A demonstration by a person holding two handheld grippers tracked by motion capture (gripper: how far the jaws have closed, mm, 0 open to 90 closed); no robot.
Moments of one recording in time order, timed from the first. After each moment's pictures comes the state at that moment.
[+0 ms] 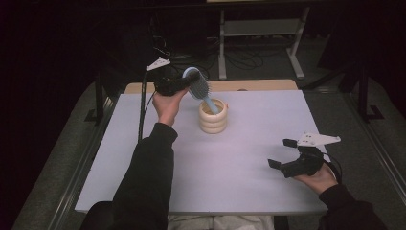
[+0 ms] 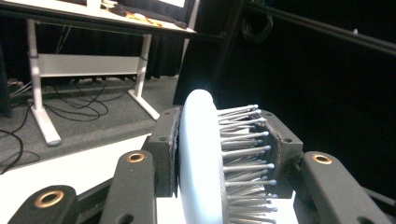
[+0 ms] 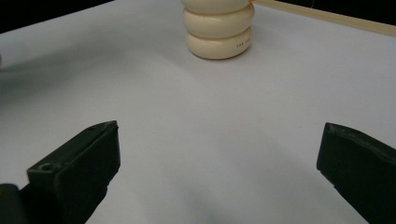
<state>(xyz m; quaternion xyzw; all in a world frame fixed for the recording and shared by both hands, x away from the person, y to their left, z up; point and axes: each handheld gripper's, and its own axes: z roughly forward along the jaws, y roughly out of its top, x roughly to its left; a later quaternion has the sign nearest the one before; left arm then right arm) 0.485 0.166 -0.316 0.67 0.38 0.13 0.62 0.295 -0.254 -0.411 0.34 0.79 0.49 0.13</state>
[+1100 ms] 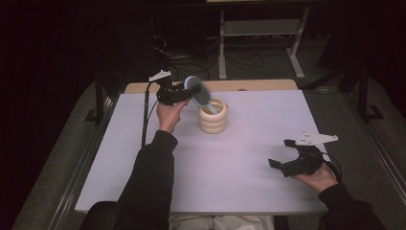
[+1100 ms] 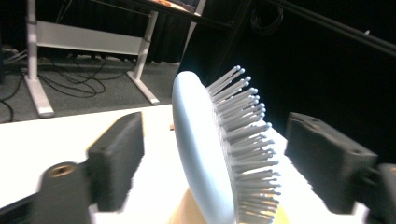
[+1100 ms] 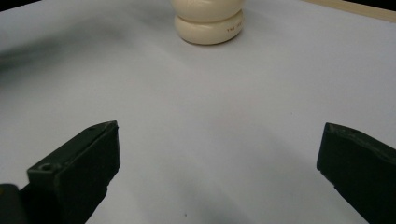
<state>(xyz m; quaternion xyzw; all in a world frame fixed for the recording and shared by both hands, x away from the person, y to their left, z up) 0.487 0.172 -0.355 0.68 0.40 0.10 0.61 0.299 -0.254 -0.415 0.35 0.80 0.47 0.13</state>
